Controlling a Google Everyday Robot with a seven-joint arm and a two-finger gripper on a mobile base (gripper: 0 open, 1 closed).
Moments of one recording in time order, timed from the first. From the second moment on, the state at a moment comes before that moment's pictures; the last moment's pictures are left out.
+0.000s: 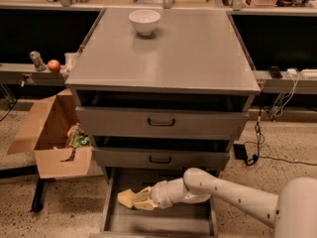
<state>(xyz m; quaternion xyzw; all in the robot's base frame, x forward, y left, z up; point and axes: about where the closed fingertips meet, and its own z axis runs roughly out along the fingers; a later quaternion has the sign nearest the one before) 0.474 0.070 0.372 -0.50 0.67 0.46 0.31</state>
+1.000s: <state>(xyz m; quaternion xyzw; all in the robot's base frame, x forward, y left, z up) 0.506 0.085 0.332 -0.48 0.67 0.46 0.33</state>
